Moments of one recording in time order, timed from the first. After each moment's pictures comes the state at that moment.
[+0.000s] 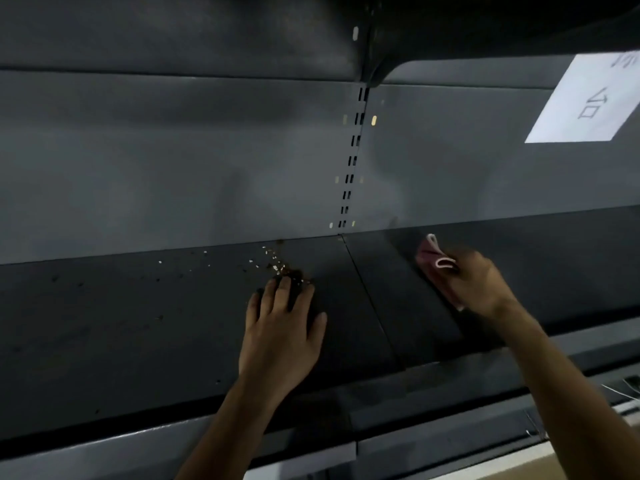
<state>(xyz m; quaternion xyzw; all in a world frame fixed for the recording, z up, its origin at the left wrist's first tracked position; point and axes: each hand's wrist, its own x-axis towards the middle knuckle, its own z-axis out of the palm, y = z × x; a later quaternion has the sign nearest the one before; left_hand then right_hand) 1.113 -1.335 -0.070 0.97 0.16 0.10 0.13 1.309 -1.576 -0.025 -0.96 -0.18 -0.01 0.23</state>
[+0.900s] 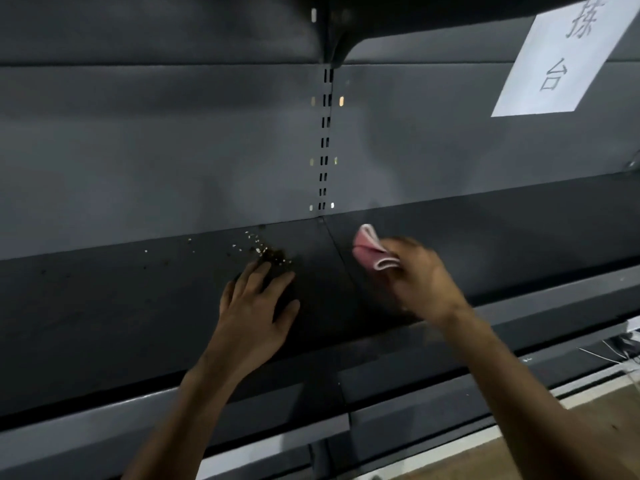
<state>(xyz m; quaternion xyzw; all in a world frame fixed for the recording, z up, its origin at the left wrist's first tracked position) 1.094 -1.325 -0.064 0.97 0.12 0.09 0.20 1.222 -1.548 -0.011 -0.89 -0.32 -0.09 0.31</state>
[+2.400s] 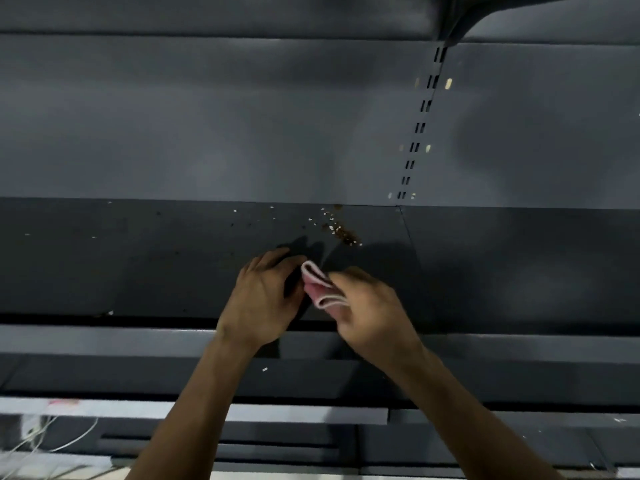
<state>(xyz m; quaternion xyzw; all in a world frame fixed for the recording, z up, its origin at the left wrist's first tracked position) 1.041 -1.283 -0.064 0.95 0.19 0.14 0.19 1.136 -1.451 -0.048 -0.81 -0.49 -0.02 0.32</state>
